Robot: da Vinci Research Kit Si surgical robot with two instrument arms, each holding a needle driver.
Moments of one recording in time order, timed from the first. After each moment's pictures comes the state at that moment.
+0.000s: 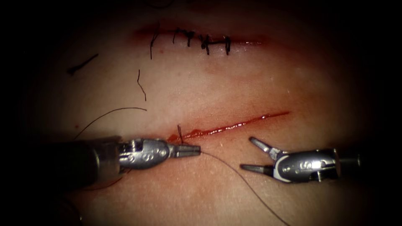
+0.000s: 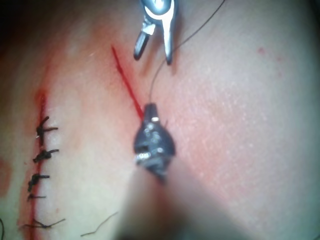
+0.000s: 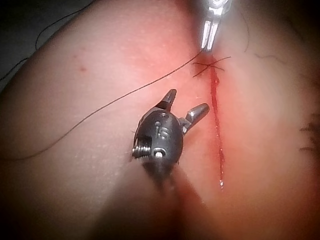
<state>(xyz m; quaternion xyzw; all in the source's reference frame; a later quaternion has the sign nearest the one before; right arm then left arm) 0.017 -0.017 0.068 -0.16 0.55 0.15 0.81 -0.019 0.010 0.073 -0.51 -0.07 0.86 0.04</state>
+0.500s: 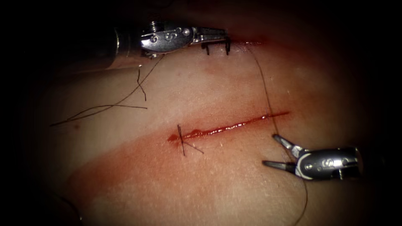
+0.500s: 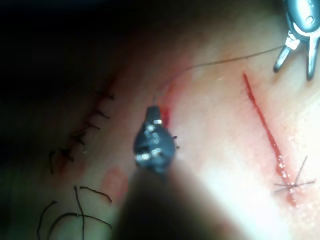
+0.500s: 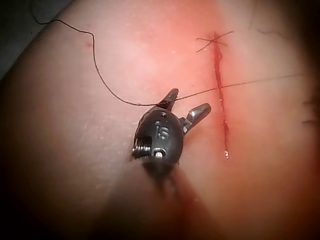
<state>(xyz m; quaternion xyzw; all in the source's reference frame) 0.014 -0.017 0.069 -0.17 0.54 0.16 0.81 -0.022 0.031 0.074 -0.51 -0.04 0.85 0.09</state>
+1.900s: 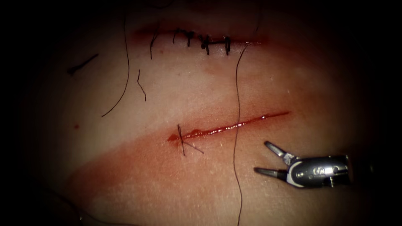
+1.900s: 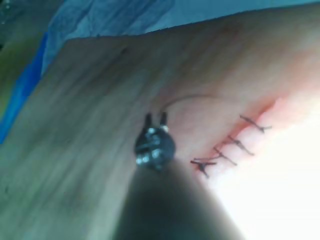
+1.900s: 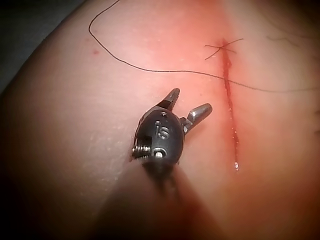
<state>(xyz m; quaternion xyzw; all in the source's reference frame) 0.016 -0.019 0.069 -0.17 0.54 0.16 0.81 -0.029 0.060 0.086 -0.51 0.02 0.83 0.25</state>
